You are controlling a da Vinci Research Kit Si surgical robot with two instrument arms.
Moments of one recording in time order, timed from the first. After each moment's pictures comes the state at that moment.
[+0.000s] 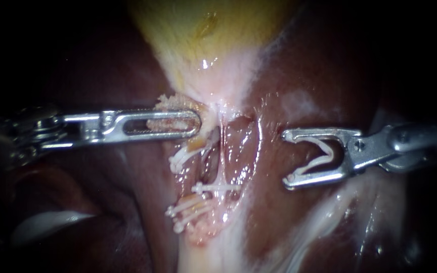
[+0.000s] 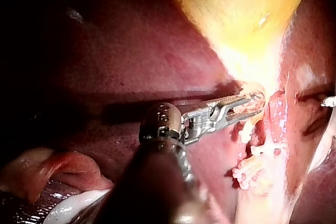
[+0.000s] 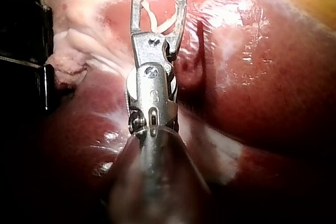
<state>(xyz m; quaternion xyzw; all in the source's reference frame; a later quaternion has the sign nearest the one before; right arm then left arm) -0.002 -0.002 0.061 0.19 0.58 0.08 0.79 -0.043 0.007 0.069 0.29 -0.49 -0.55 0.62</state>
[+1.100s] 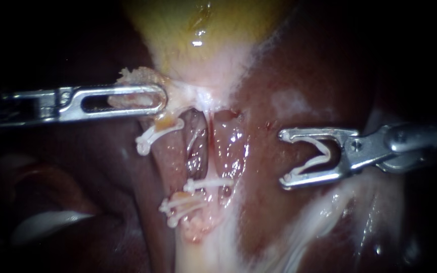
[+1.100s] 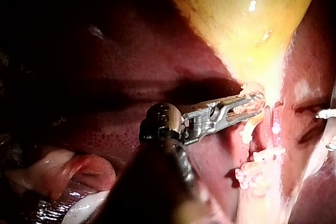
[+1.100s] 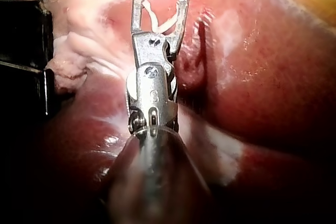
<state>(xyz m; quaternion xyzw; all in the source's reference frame) 0.000 -0.002 0.061 0.20 0.58 0.09 0.79 -0.038 0.009 0.062 0.29 -0.49 -0.56 0.60</state>
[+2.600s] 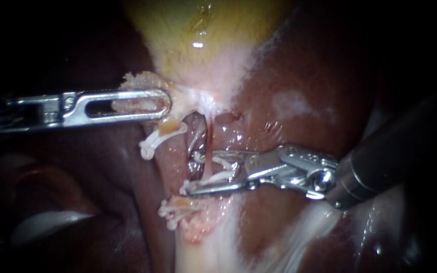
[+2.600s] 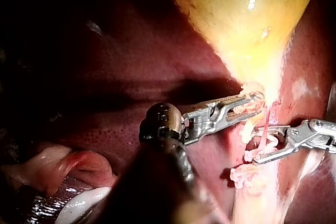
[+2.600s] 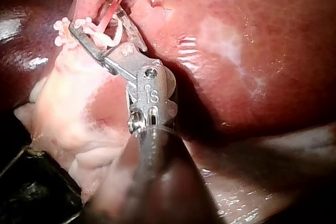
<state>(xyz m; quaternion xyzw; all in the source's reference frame) 0.014 -0.006 0.073 0.34 0.56 0.24 0.71 -0.038 0.008 0.062 0.28 -0.49 -0.56 0.60</state>
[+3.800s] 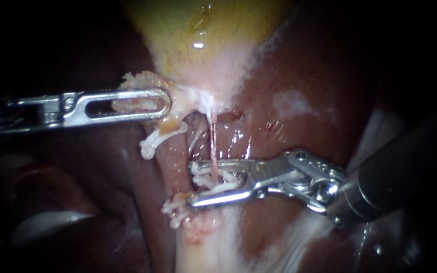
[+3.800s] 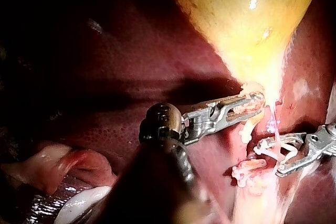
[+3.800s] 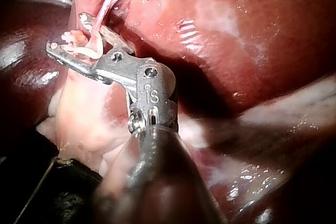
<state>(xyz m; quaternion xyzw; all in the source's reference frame) 0.013 -0.006 0.067 0.38 0.61 0.24 0.65 -0.038 0.008 0.062 0.28 -0.49 -0.56 0.60</state>
